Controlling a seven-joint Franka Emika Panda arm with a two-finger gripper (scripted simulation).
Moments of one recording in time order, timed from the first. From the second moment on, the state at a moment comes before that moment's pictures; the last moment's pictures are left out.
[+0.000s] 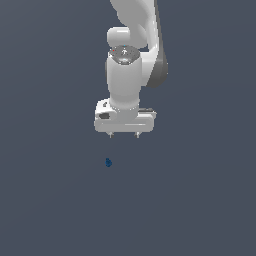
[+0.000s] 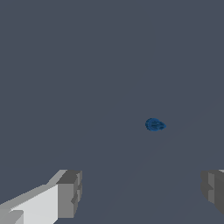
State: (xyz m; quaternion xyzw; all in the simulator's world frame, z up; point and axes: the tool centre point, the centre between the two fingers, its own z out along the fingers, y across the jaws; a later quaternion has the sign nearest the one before) arm 0.015 -0.014 0.200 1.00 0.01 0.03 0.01
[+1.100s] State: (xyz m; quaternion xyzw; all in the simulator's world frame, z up) arm 0.044 -0.088 0.101 0.98 -0.21 0.00 0.00
